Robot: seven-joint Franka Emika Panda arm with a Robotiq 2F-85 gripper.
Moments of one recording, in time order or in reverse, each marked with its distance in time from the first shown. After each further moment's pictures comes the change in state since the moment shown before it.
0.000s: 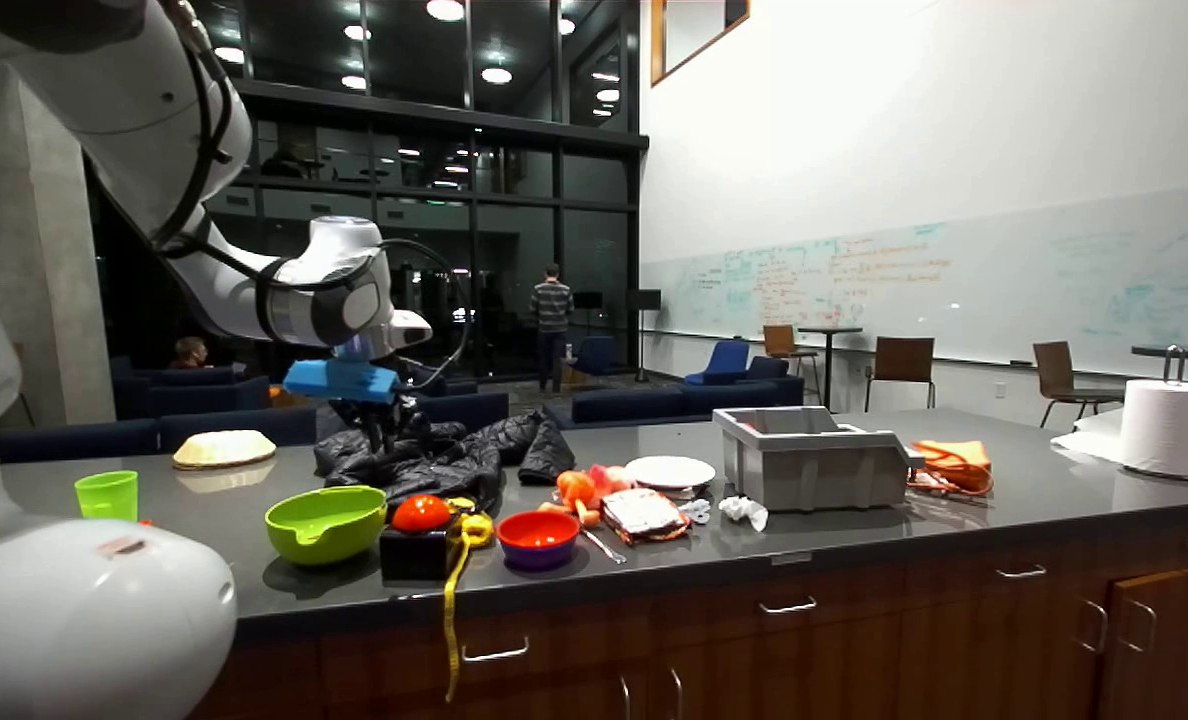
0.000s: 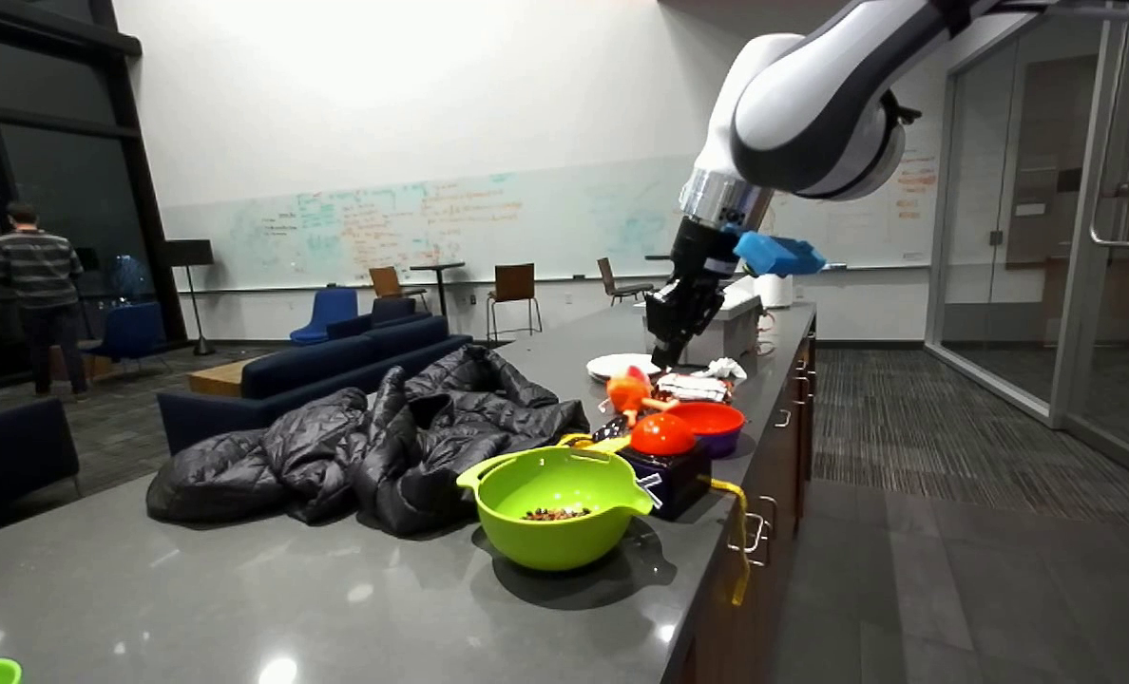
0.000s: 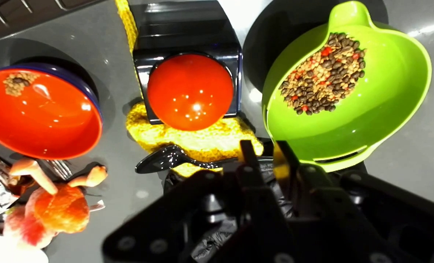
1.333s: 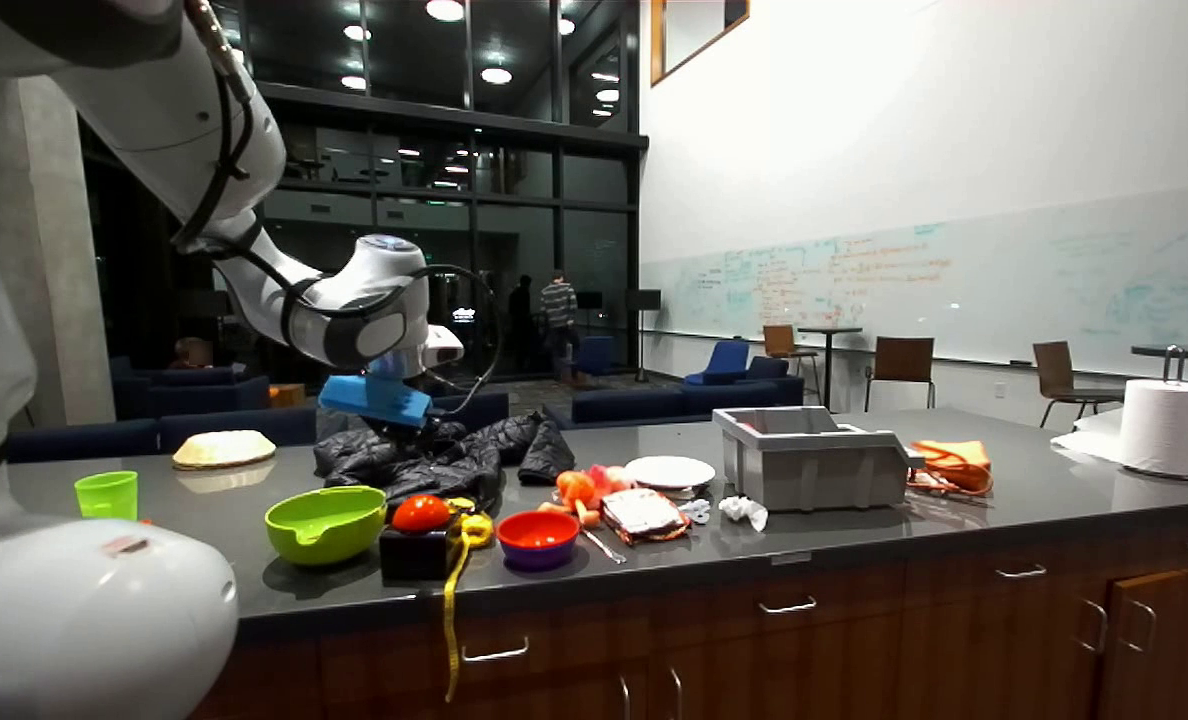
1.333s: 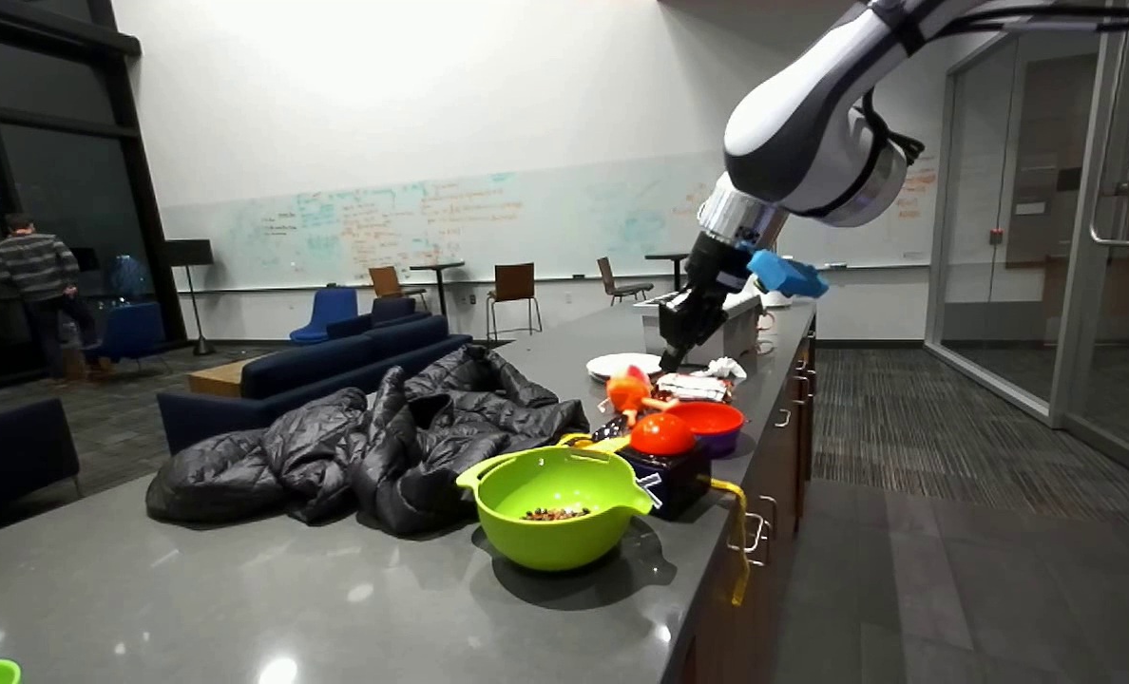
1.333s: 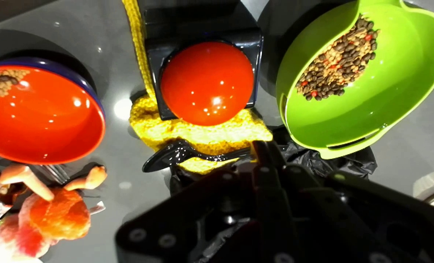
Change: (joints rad) arm 0.013 0.049 -0.076 -0.019 0.256 0.088 -0.270
